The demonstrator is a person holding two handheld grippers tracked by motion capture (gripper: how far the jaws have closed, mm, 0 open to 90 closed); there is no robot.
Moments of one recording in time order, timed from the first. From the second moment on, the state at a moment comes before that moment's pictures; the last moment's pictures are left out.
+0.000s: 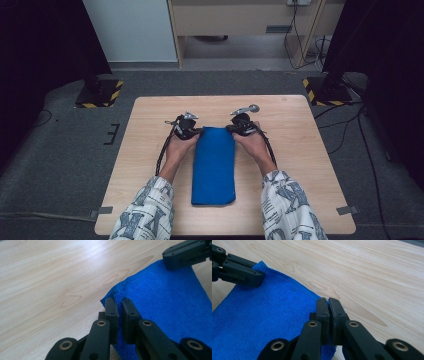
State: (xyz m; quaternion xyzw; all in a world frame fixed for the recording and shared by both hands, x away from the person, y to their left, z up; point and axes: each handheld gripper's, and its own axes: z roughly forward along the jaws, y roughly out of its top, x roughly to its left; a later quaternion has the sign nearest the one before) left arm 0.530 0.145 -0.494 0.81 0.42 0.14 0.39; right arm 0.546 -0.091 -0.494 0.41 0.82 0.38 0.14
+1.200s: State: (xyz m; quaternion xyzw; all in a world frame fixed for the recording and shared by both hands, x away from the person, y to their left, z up) left arm 0.525 0.135 -0.462 0.82 0.38 0.17 0.40; right arm 0.544 -0.106 -0.460 0.40 0.80 0.41 0.16
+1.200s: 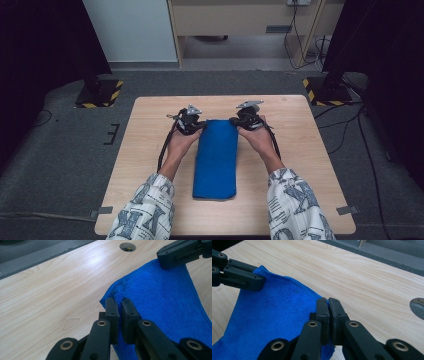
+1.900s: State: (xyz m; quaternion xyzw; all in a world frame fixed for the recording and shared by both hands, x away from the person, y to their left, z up) left arm 0.521 0.147 -0.448 0.80 0.39 0.18 0.42; right arm 0.541 -0.103 -0.444 0.39 0.80 0.43 0.16
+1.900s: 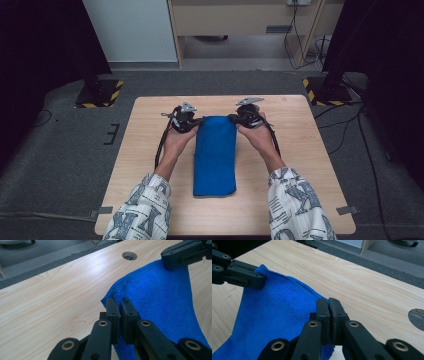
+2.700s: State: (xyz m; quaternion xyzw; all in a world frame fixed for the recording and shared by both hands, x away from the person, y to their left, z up) left arm 0.517 0.150 -0.418 0.80 0.37 0.19 0.43; right arm 0.535 -0.102 -0.420 0.38 0.79 0.45 0.18
